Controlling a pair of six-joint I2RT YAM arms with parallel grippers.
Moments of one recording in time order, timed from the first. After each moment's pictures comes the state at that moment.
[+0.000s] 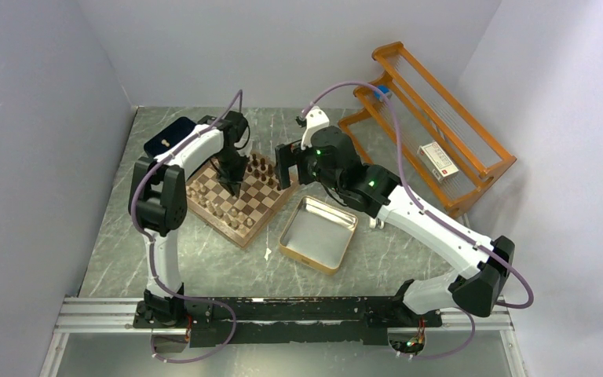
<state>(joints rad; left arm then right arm) -0.34 2.03 1.66 -1.11 0.11 -0.12 0.88 1.35 1.37 -0.43 0.22 0.25</state>
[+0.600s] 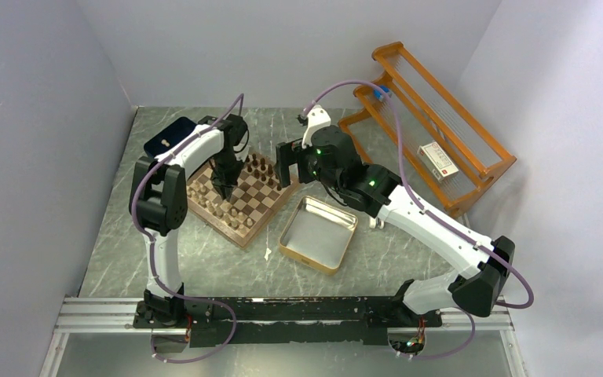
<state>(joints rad) -0.36 2.04 1.66 -1.20 0.00 -0.09 0.88 1.36 1.38 -0.44 0.24 0.26</state>
